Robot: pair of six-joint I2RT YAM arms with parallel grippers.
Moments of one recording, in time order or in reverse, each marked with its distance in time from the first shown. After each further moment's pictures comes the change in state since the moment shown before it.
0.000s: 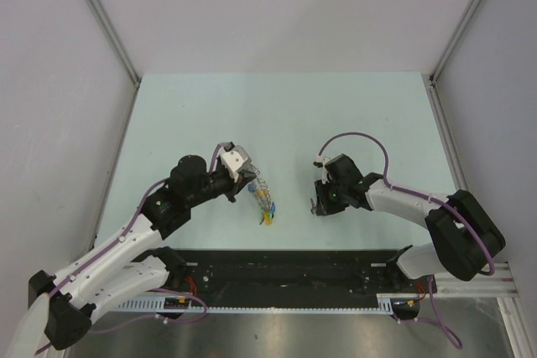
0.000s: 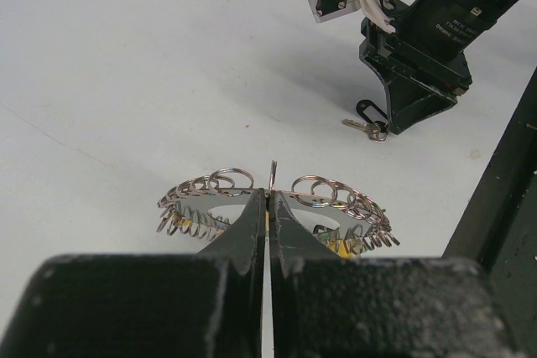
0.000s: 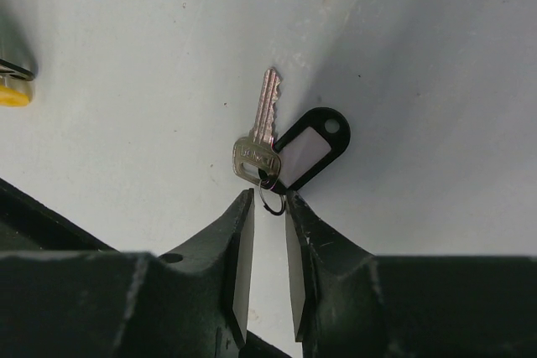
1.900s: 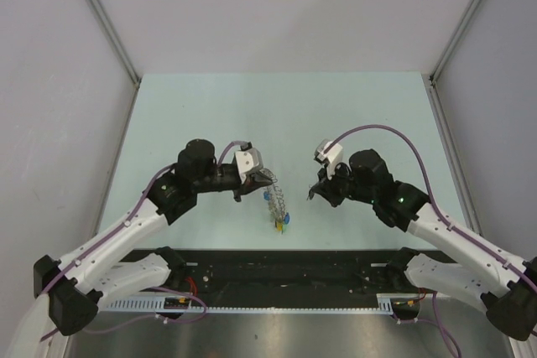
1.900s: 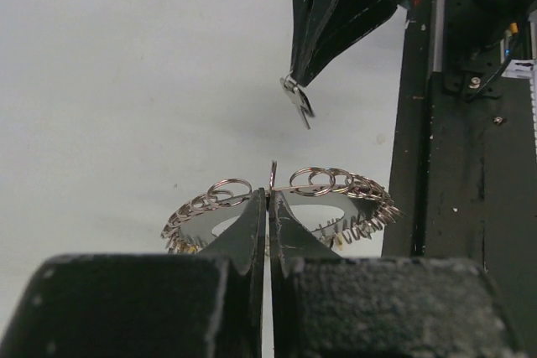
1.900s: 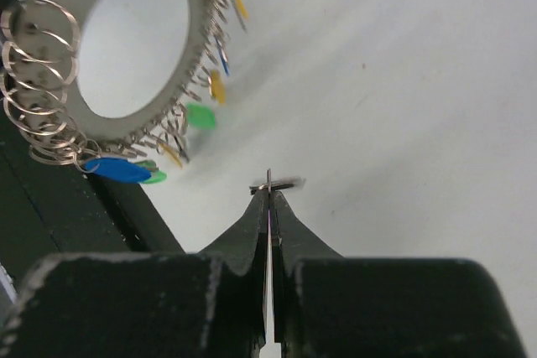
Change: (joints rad) left arm 0.000 0.113 0.130 -0.068 0.335 0.135; right arm 0.113 -0.469 0.093 -0.071 -0.011 -0.328
